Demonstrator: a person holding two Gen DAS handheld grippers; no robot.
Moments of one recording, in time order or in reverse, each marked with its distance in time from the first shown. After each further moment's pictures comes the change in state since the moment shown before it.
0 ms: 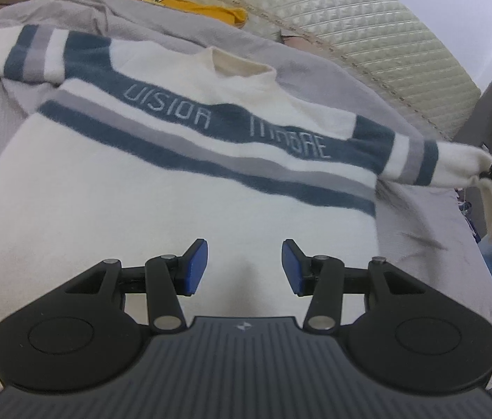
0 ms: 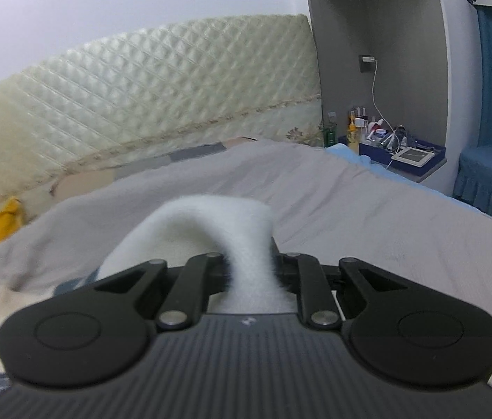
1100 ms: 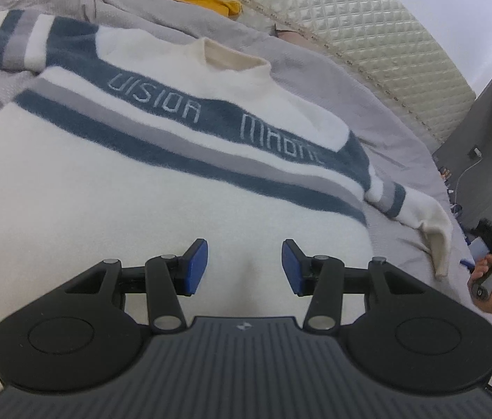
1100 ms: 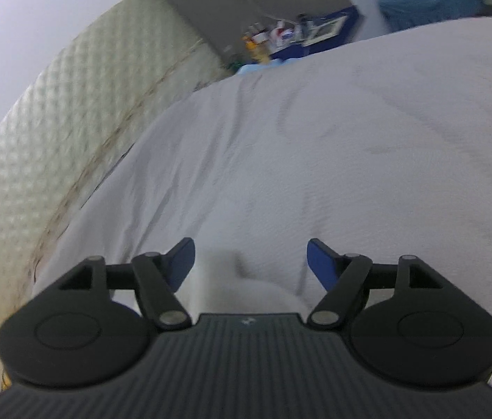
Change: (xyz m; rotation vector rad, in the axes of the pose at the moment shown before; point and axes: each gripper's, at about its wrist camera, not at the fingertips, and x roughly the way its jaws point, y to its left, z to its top) left arm 0.025 0.004 0.006 -0.018 0.015 -0.060; right arm 0.034 -0.130 -0.085 0.660 0.118 -0.032
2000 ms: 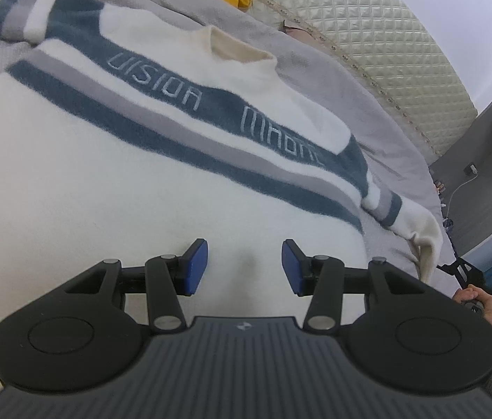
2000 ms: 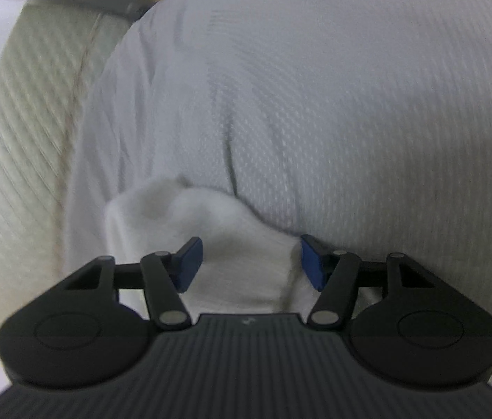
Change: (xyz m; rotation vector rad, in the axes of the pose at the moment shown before) left arm 0.016 0.007 0.001 -0.084 0.021 -0.032; right arm 0.028 -0.042 -0.055 0.490 0.260 0.021
